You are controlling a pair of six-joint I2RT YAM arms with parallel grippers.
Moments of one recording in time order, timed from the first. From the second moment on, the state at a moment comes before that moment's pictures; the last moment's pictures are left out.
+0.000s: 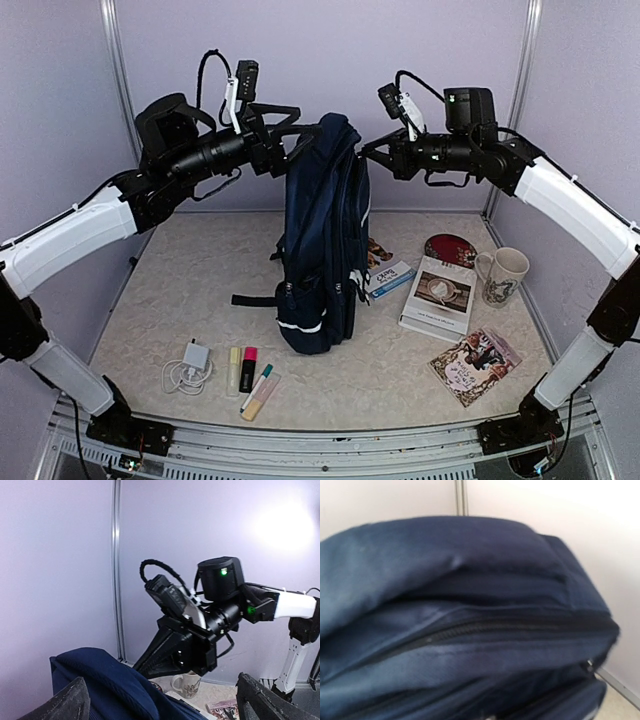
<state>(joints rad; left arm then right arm) -0.72 1.49 1.47 0.26 0.47 -0.11 0.59 1.59 1.73 -0.38 -0.37 -0.10</state>
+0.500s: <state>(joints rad) -0.80 1.63 1.61 -0.03 0.23 -0.01 0.66 1.62 1.77 -0.40 -0.30 -0.12</state>
